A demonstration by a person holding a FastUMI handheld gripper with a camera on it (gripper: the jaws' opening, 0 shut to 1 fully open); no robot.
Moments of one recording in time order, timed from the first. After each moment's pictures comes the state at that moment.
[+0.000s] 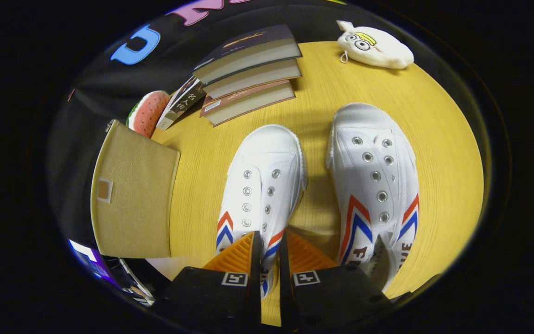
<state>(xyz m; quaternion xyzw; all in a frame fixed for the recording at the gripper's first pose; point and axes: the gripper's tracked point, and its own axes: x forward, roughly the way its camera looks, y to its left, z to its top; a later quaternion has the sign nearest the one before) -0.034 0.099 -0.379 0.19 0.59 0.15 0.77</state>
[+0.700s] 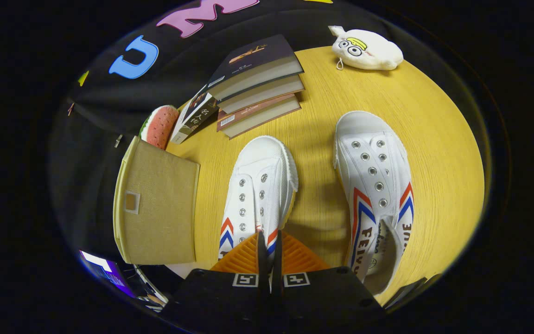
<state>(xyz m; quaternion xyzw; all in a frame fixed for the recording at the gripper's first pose) -0.038 0.112 -0.327 0.24 0.56 0.15 0.78</state>
